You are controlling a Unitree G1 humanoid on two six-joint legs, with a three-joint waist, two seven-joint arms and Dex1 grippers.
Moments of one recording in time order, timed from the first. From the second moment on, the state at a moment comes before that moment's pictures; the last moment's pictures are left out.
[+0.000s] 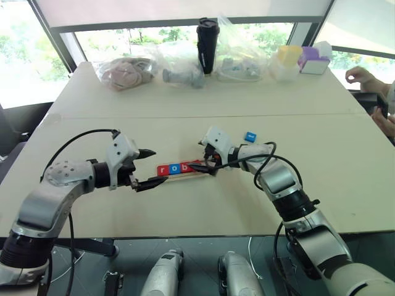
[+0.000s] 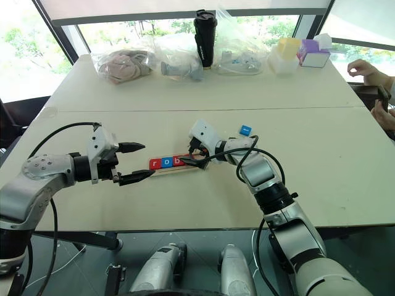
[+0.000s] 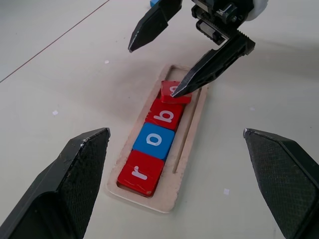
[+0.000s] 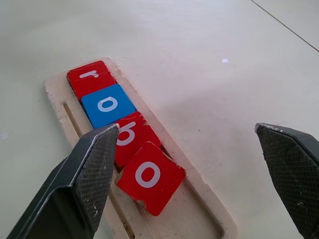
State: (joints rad) left arm -0.27 0.80 0.04 -0.32 -0.46 0.56 -0.94; right arm -0.70 -0.32 0.31 0.15 0.04 0.52 0.78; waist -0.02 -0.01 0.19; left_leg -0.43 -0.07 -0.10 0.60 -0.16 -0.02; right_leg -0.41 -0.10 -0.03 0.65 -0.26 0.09
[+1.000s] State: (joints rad) left arm -0.27 0.78 0.02 -0.32 -0.45 0.56 -0.93; right arm -0.71 -0.24 0.20 0.12 0.16 0.53 0.77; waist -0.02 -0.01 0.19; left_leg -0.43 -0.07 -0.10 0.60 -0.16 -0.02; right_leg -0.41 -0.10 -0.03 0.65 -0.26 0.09
